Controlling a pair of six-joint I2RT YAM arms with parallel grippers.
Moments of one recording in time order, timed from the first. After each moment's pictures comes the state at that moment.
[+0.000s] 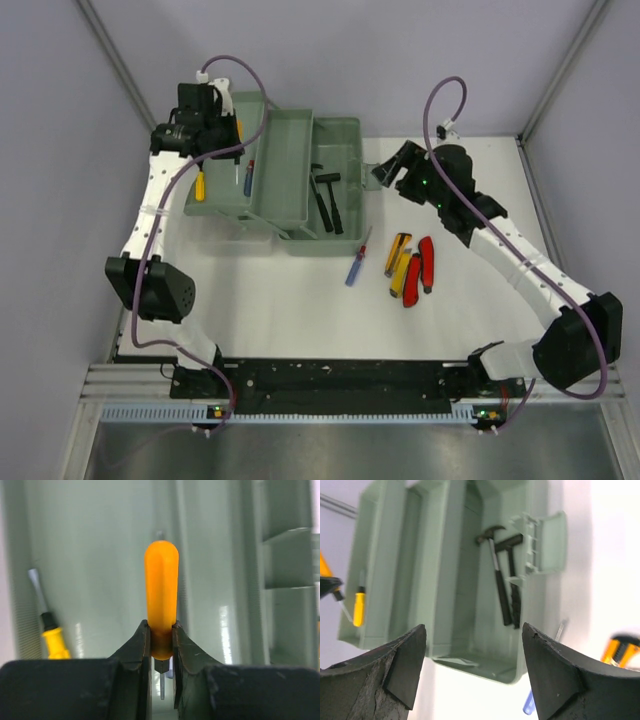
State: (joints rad) left arm -0.12 1.73 1.96 -0.86 0.13 -0.14; right arm 0.44 1.34 1.20 -0.17 -0.01 0.76
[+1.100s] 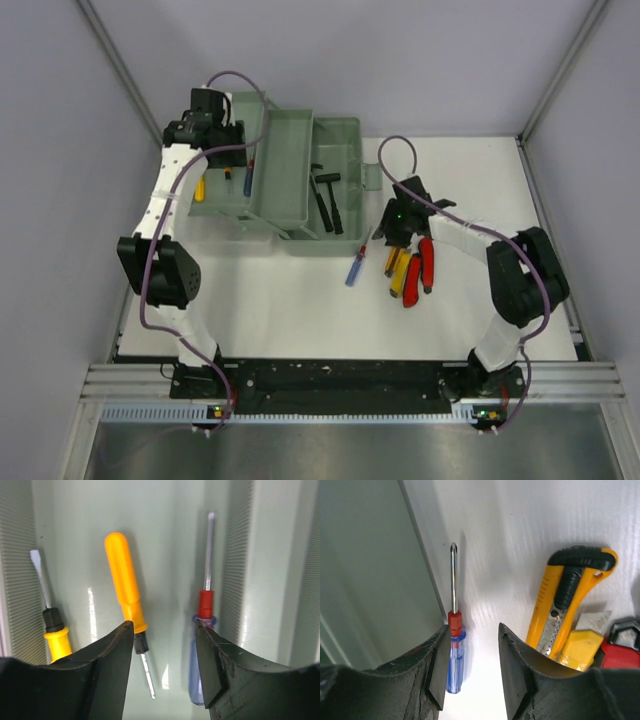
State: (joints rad) left arm -0.11 1.86 1.97 -0.94 -0.07 -0.14; right arm 0.44 1.70 1.10 -0.37 -0.04 0.81
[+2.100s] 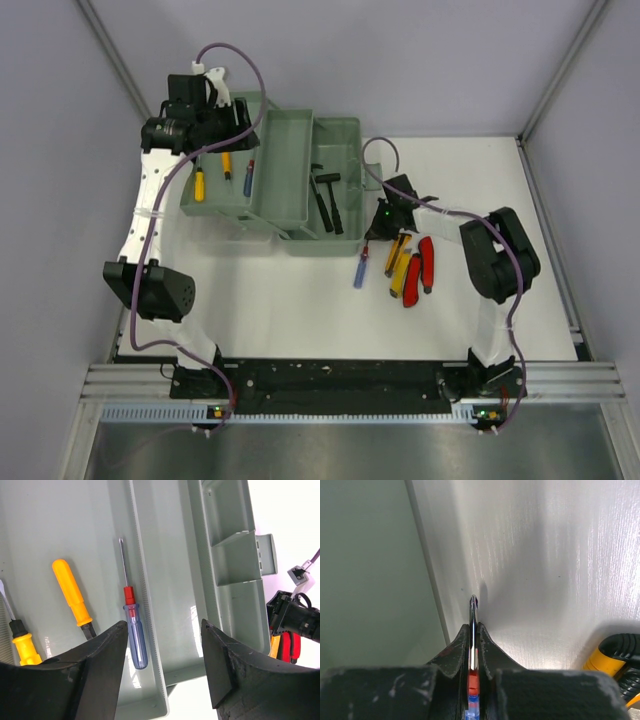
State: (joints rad) left arm -0.11 1.75 2.07 -0.94 0.22 -0.18; right arm 0.44 1.93 1.21 -0.25 -0.13 0.75
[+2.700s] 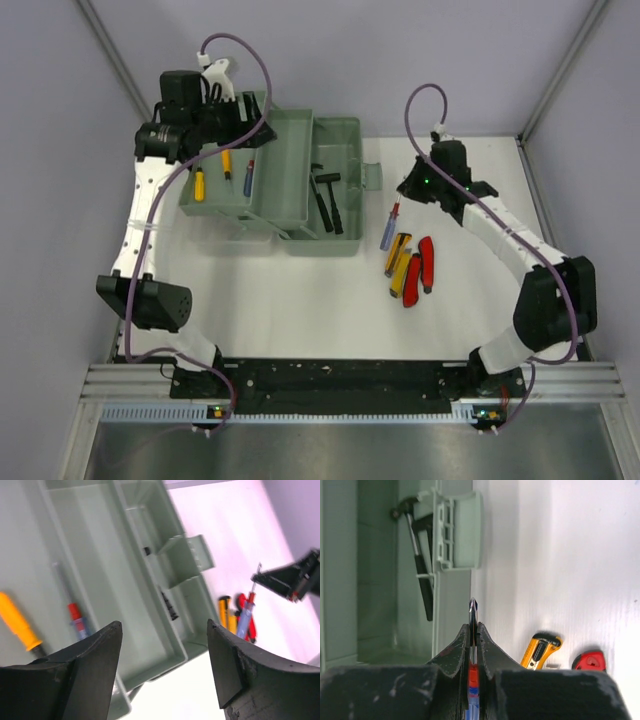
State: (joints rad) left arm -0.12 1.69 2.05 -0.87 0.41 -0.18; right arm 0.32 1.55 1.20 -0.28 -0.06 0.54
